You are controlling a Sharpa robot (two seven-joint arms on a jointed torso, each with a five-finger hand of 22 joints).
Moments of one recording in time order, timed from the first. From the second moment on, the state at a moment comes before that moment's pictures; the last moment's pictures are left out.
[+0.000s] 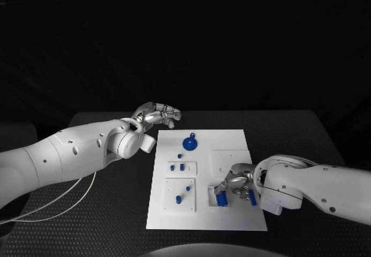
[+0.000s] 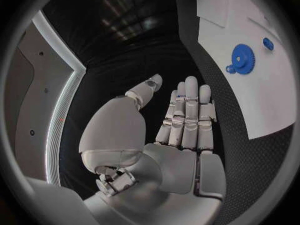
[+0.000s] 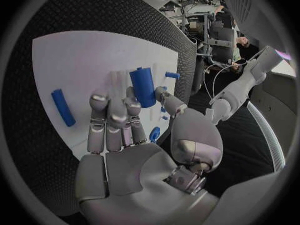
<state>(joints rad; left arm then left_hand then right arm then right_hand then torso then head) 1.20 -0.69 -0.10 1.24 -0.22 -0.22 0.26 1.10 -0.15 0.53 -0.18 0.09 0.86 0.18 0.23 0.52 1.18 0.12 0.07 0.22 1.05 0.01 0.77 0.53 0.03 0.80 -0.08 0.65 1.25 1.20 -0.84 -0.25 1.72 -0.89 -0.06 -0.60 0.70 -0.11 0.77 -0.21 0.05 1.00 0.07 0.36 0.53 1.16 -0.02 1.18 1.02 1.32 -0.12 1.22 1.13 0.21 1.17 -0.06 0.98 1.31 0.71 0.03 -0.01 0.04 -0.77</state>
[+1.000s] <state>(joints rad) 1.20 -0.69 -0.10 1.24 -0.22 -0.22 0.26 1.10 -0.15 0.53 -0.18 0.09 0.86 0.18 0.23 0.52 1.18 0.12 0.07 0.22 1.05 0.01 0.77 0.53 0.02 0.80 -0.08 0.64 1.25 1.19 -0.81 -0.25 1.70 -0.89 -0.07 -0.61 0.66 -0.13 0.76 -0.19 0.05 1.01 0.07 0.35 0.53 1.16 -0.02 1.17 1.03 1.32 -0.12 1.22 1.13 0.21 1.17 -0.06 0.98 1.31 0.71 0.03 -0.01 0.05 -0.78</state>
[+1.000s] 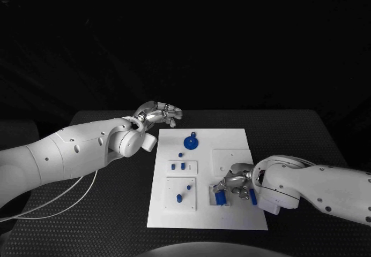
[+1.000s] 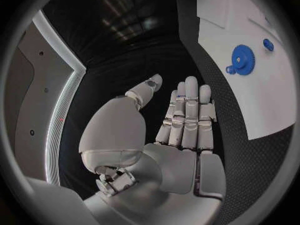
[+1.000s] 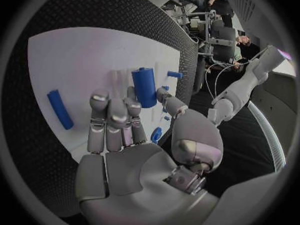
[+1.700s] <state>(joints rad) 1.20 -0.69 -0.10 1.24 -0.22 -0.22 0.26 1.10 -0.15 0.53 -0.18 0.09 0.86 0.18 0.23 0.52 1.18 0.12 0.07 0.22 1.05 0.01 0.76 0.54 0.02 0.80 -0.08 0.64 1.25 1.18 -0.81 -0.25 1.69 -0.89 -0.07 -0.61 0.63 -0.16 0.74 -0.18 0.05 1.01 0.07 0.35 0.53 1.16 -0.02 1.17 1.04 1.32 -0.13 1.21 1.13 0.21 1.17 -0.06 0.98 1.31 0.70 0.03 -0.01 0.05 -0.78</state>
